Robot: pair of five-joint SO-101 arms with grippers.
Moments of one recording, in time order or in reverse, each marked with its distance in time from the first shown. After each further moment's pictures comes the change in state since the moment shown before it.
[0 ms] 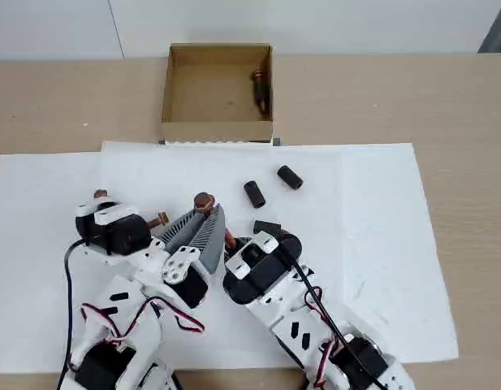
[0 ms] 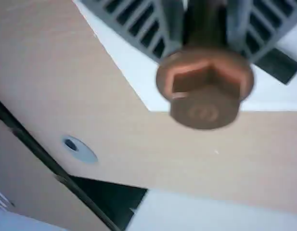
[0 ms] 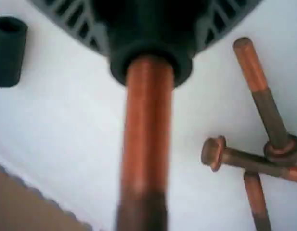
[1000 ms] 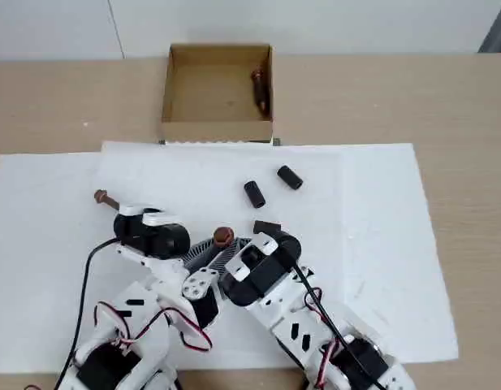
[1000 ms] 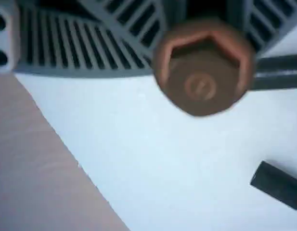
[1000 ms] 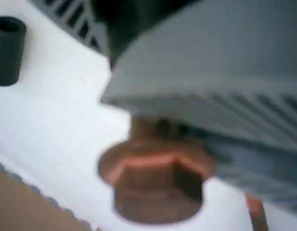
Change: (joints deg) left arm 9.6 0.0 -0.1 14.0 -2.9; right arm -0.3 -0.1 -0.1 0.0 0.2
